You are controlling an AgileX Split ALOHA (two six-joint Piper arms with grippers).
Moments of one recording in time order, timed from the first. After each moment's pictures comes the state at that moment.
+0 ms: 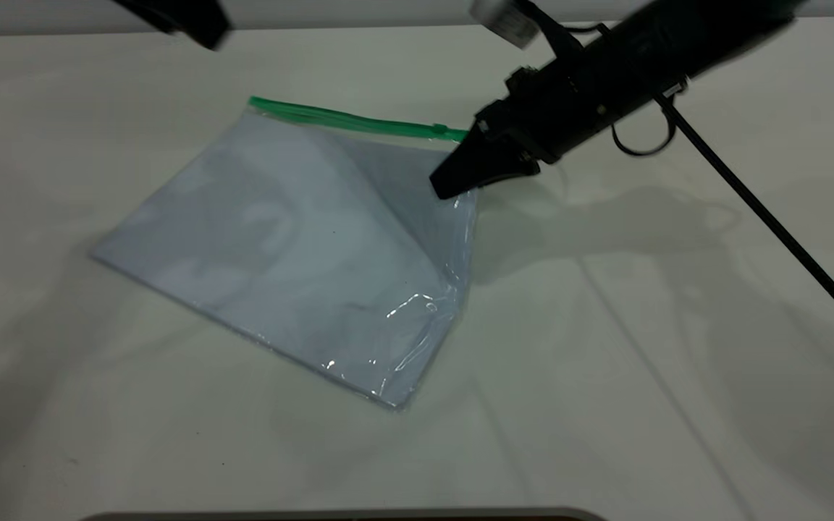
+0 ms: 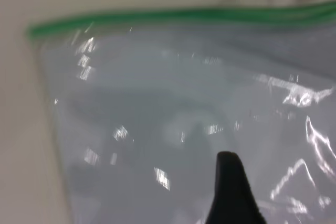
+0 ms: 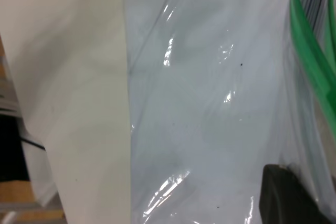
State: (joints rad) left arm -0.24 1.97 -1.29 -0.50 0.52 0.82; right arm 0.29 2.50 -1.50 1.30 0.85 -1.44
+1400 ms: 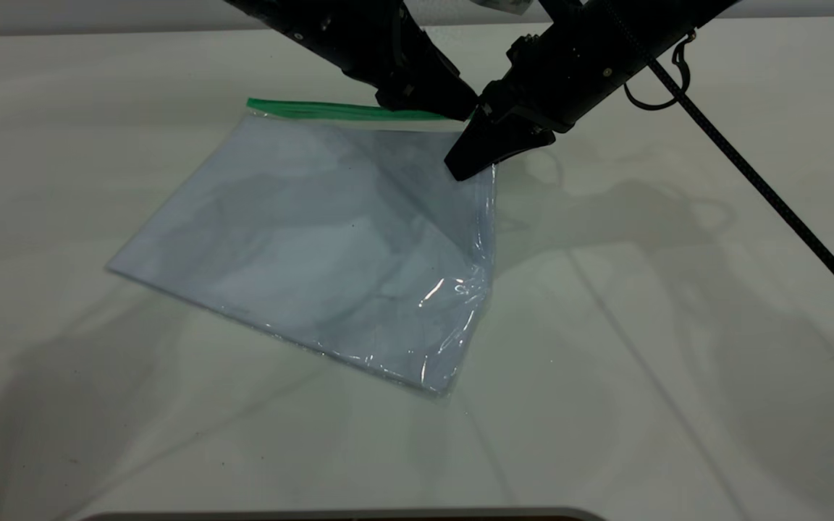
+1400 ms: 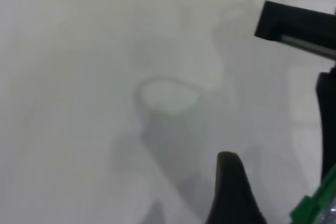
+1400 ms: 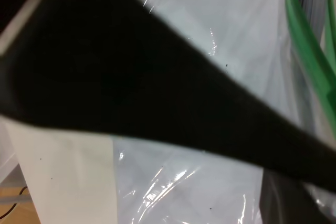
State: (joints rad) left arm -0.37 2.42 -1.60 -1.27 0.62 1.81; right arm 0.30 2.44 -1.51 1.14 0.78 -1.34
